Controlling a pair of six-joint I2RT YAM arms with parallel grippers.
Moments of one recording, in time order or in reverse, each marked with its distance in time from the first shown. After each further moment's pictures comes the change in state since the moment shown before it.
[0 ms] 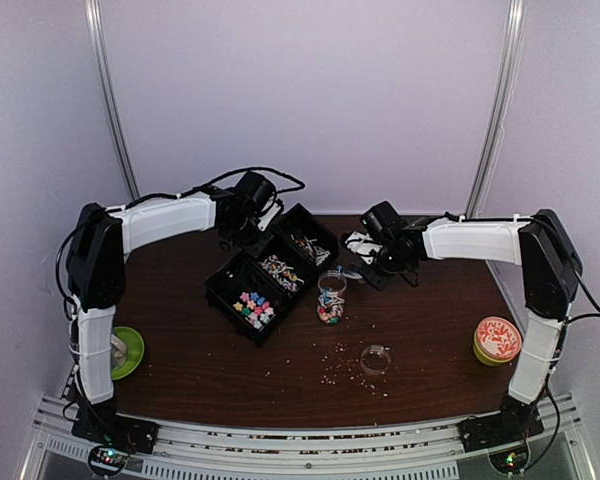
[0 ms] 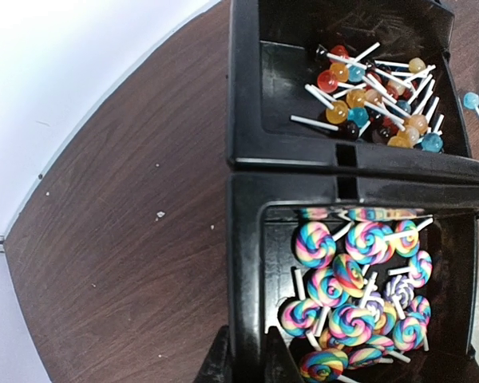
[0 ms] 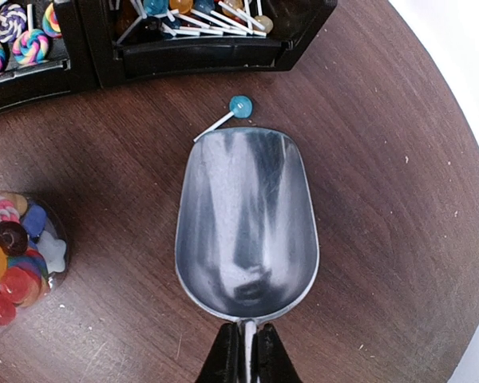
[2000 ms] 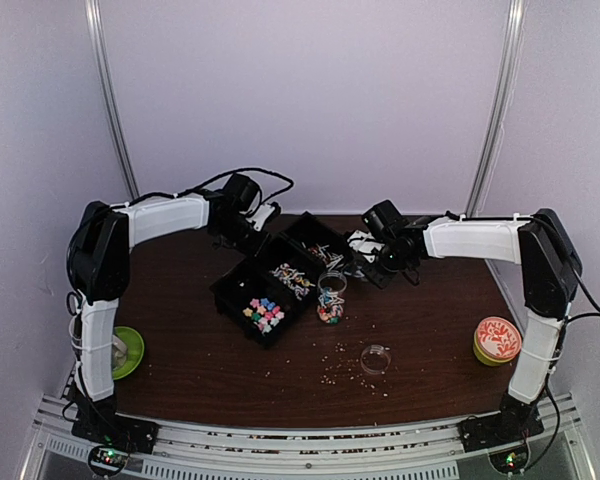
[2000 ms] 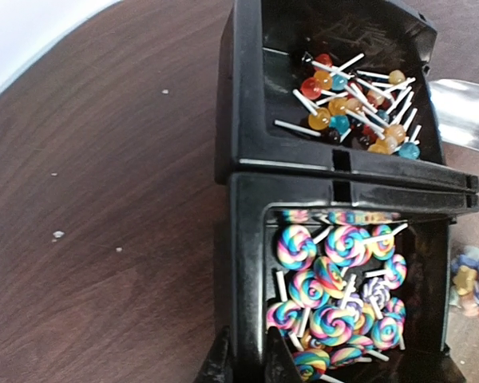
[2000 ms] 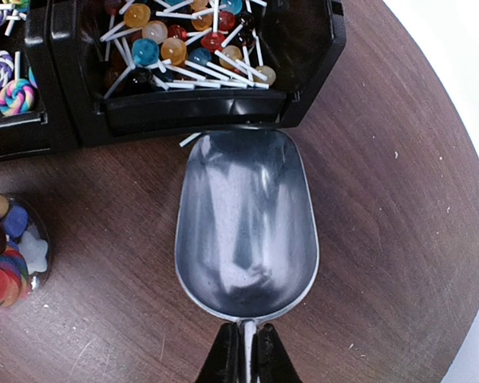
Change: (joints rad) left arm 0.101 0.056 -0.002 0.057 0.413 -0.066; right arm -0.016 0.005 0.006 0.000 0.016 -0.010
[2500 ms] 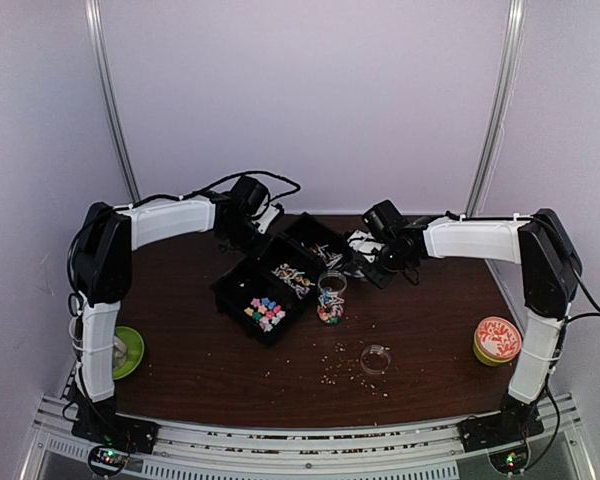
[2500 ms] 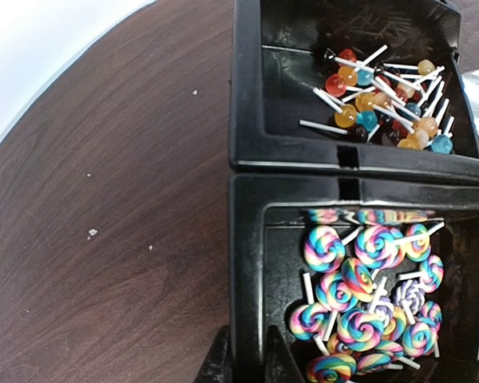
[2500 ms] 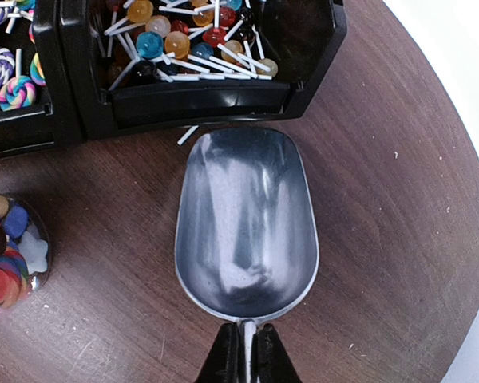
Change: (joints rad) left arm -0.038 0.000 0.000 0.003 -0.180 0.028; right arm 0.000 0.000 0.000 0.000 0.001 0.001
